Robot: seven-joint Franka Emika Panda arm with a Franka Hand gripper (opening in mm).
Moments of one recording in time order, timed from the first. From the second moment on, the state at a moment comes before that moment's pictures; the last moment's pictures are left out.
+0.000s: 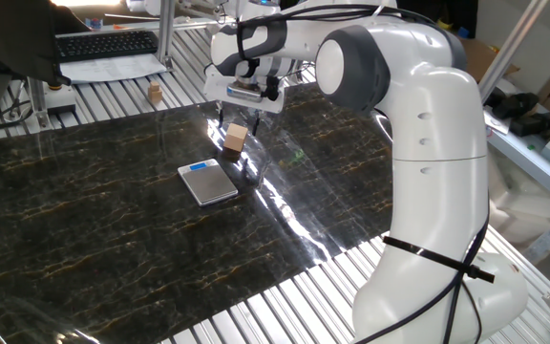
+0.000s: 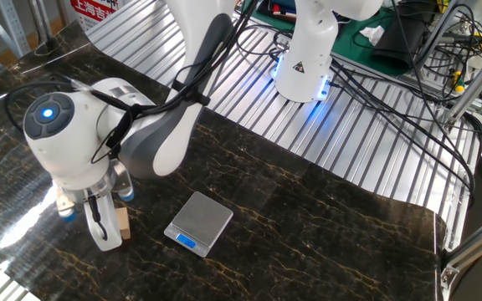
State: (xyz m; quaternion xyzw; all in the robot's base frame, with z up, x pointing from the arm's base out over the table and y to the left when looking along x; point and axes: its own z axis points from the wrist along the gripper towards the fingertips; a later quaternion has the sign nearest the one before) arm 0.668 -0.130 0.100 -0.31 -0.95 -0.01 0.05
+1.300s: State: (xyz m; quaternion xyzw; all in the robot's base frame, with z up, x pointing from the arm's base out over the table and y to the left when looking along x) arm 0.665 -0.131 0.090 -0.32 -0.95 0.01 0.02
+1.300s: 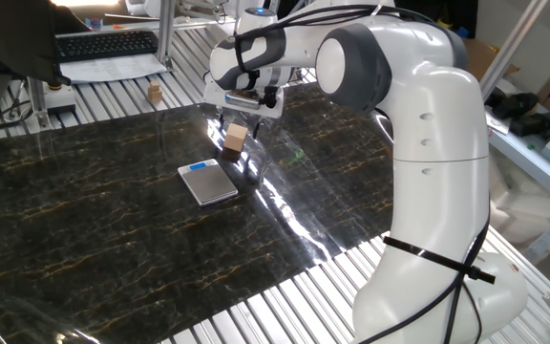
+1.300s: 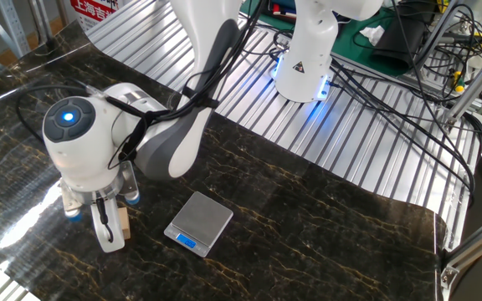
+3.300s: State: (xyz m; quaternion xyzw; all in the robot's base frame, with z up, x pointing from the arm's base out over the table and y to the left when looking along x) arm 0.664 -0.128 0.087 -0.33 -0.94 0.01 0.02
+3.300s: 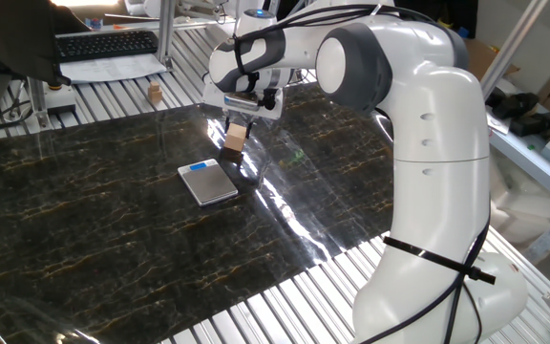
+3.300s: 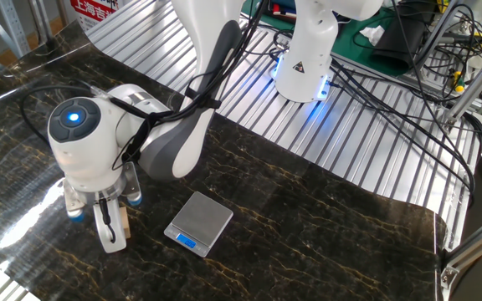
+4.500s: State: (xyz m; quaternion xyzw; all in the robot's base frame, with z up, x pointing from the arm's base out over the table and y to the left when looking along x) arm 0.670 -0.113 0.141 -0.26 -0.97 0.00 0.01
